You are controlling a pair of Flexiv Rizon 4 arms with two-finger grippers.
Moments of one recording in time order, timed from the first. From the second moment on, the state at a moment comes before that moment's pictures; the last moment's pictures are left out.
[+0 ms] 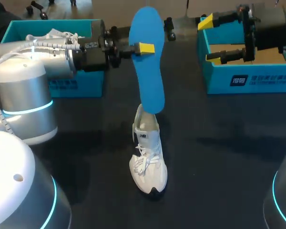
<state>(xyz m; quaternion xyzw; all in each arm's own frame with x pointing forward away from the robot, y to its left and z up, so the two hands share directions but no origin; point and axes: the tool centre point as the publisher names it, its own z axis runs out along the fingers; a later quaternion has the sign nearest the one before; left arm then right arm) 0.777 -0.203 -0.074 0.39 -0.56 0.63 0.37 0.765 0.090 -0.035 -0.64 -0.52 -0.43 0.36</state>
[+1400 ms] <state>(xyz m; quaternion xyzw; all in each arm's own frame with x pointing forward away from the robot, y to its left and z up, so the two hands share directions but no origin) 0.777 -0.211 -0.079 0.48 -0.49 0.47 0.55 0.766 0.142 0.030 -0.74 -0.58 -0.19 0.27</state>
